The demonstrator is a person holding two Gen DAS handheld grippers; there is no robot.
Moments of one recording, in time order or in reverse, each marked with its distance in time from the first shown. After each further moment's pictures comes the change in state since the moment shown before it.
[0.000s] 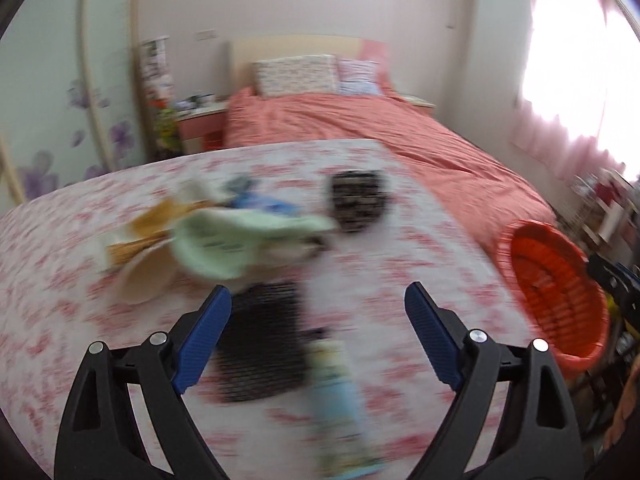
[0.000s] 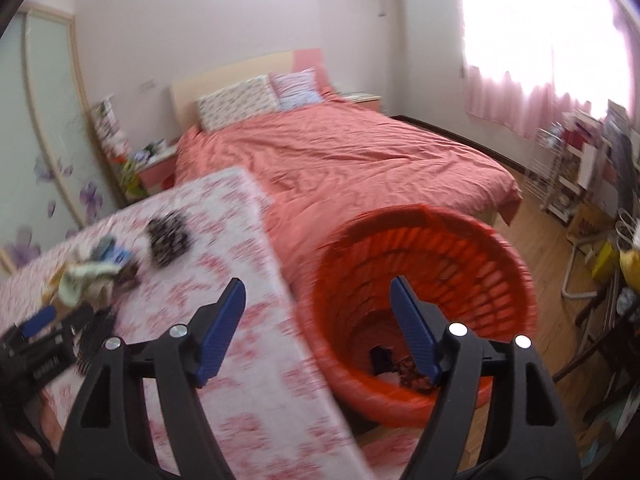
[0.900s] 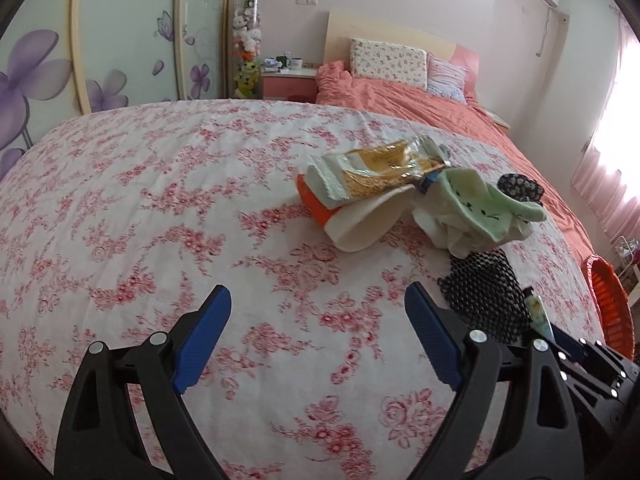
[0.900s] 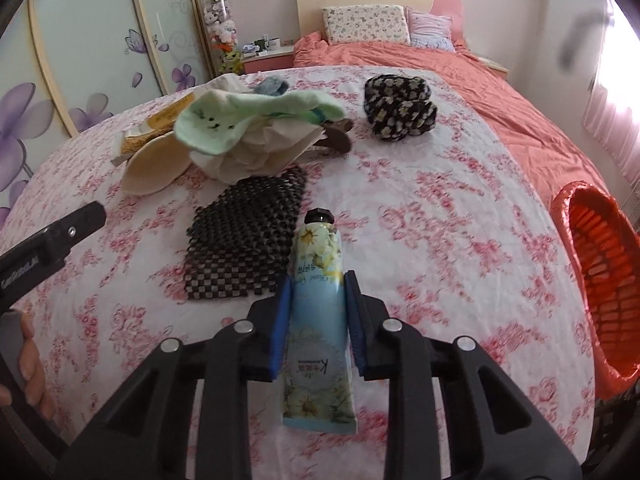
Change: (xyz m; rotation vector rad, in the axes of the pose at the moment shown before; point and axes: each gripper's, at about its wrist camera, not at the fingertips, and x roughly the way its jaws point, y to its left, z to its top) left arm 0.002 0.146 -0.039 -0.226 0.080 0.118; right arm 0.046 0.190 -0.076 -0.299 0.255 0.236
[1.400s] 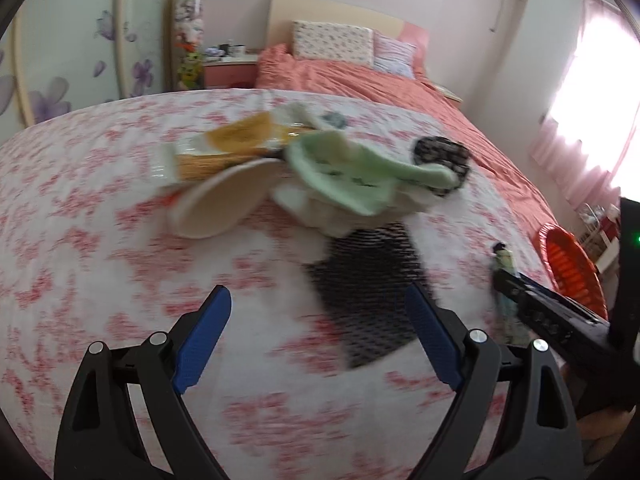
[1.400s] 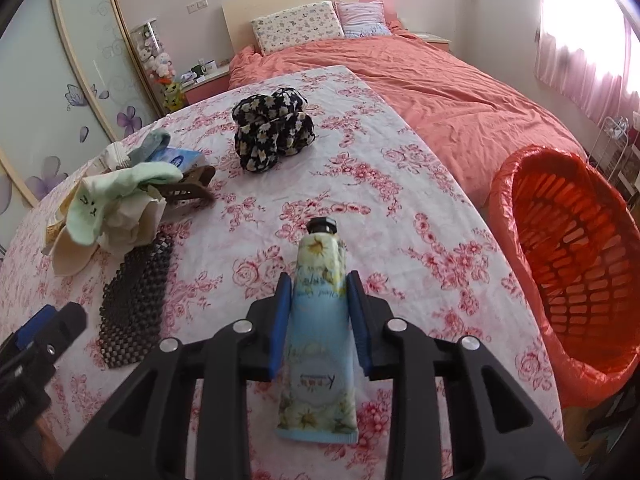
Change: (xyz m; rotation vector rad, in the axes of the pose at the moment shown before) left arm 0.014 -0.082 -0.005 0.093 0.063 -0.155; right arm 0.019 -0.090 0.024 0.214 -0.014 -0.075
